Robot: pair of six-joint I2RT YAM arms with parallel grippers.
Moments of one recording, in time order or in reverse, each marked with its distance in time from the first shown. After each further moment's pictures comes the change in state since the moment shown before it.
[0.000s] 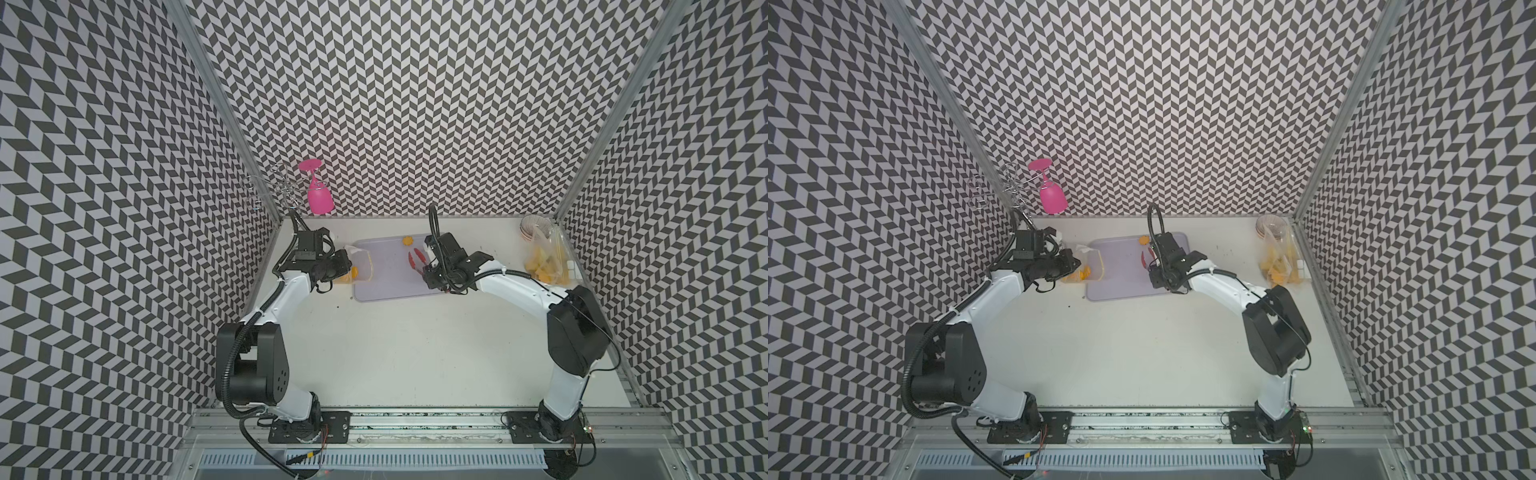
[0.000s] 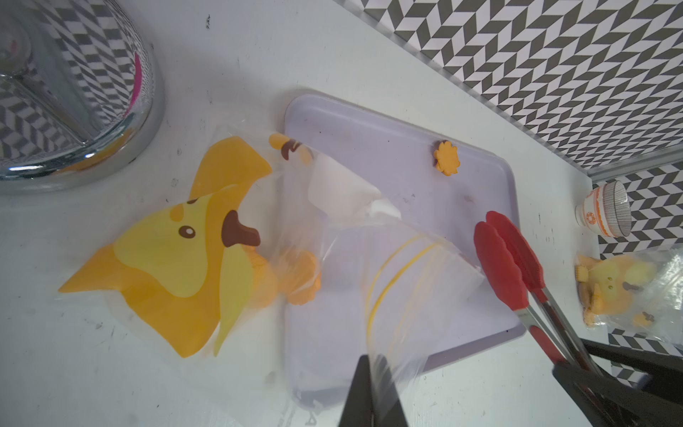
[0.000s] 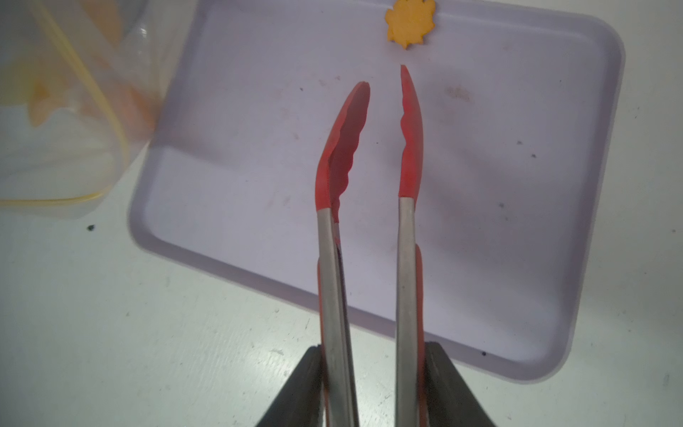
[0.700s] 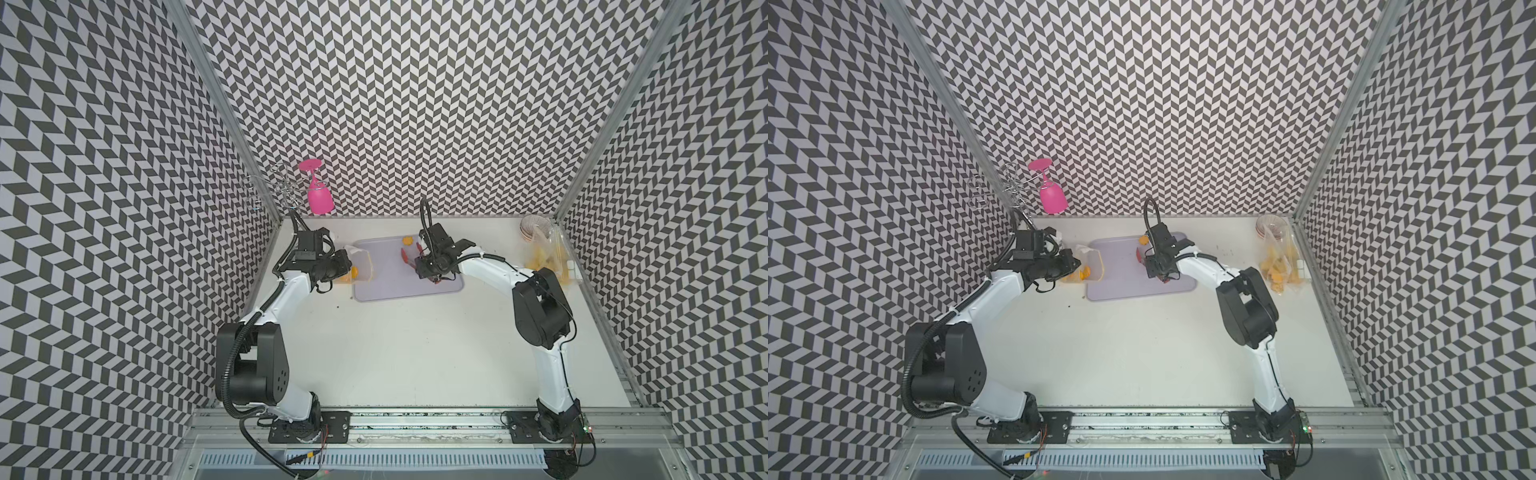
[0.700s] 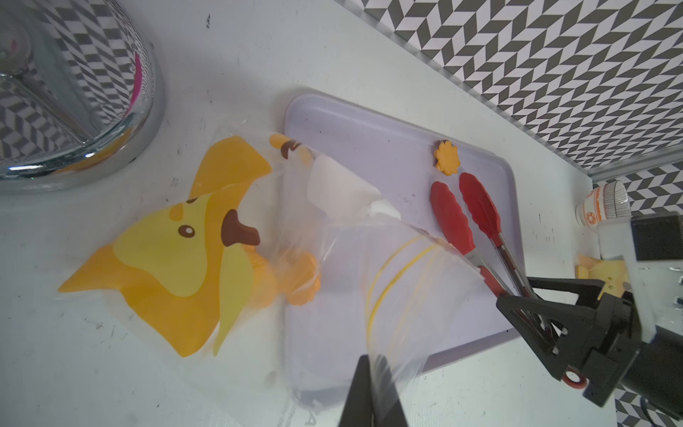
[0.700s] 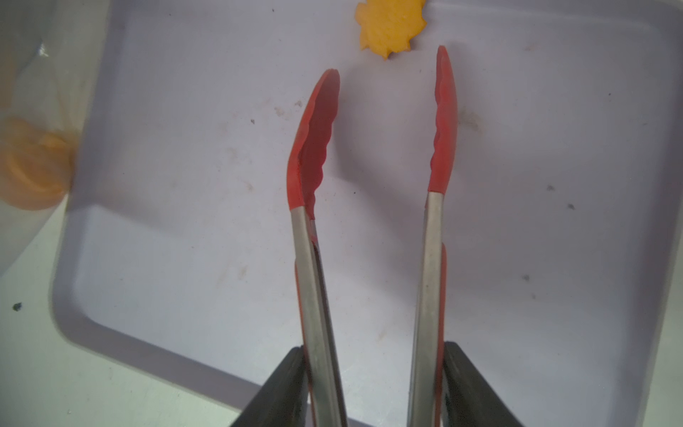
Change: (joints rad) left arm 0.001 0.000 0.000 0.000 0.000 0.000; right arm -0.057 0.276 0.294 -0.067 -0.042 0.007
